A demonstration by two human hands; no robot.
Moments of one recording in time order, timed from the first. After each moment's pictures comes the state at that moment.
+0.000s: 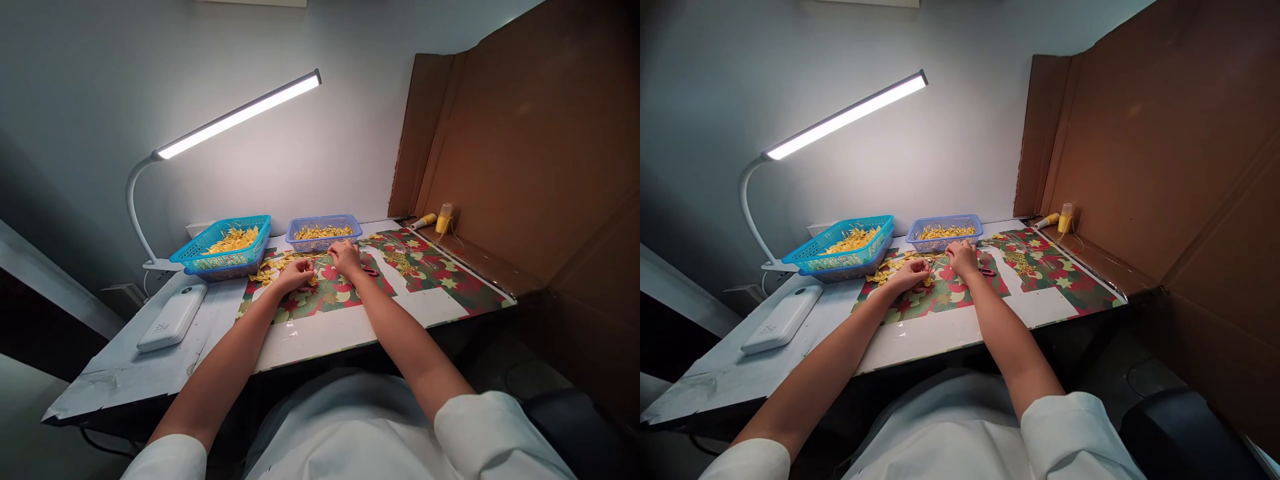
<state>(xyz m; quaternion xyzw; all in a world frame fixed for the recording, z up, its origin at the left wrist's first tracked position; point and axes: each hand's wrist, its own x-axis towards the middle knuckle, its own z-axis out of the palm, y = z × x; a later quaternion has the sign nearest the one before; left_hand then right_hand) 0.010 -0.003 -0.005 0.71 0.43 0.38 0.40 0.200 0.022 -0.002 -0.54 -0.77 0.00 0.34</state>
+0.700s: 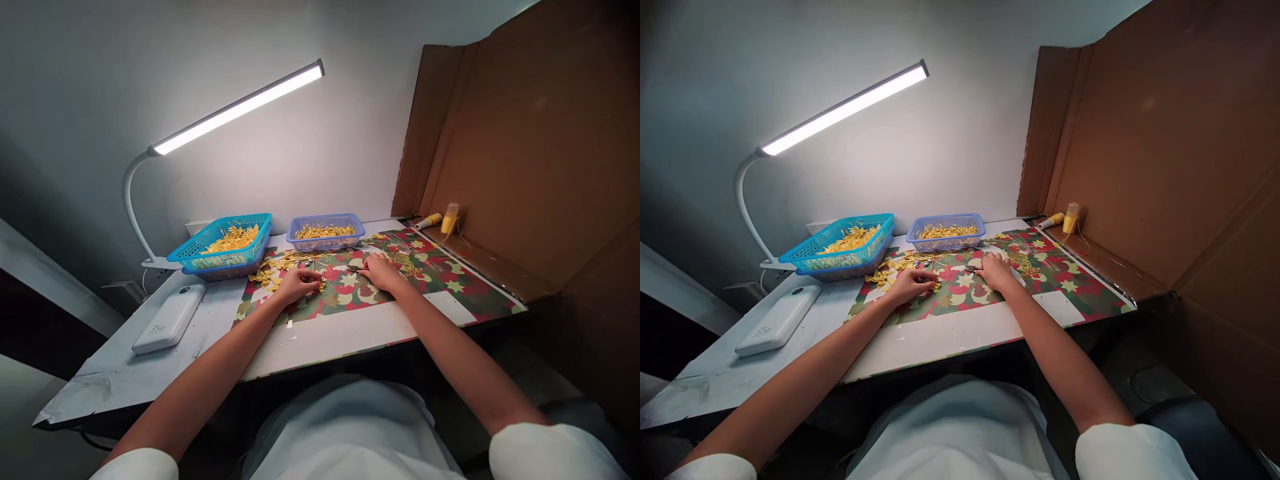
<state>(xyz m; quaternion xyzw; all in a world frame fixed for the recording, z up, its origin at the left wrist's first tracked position) 0.015 -0.028 -0.006 0.71 0.52 0.33 0.35 0.273 -0.019 0.011 -0.64 -0.75 0.07 0.15</state>
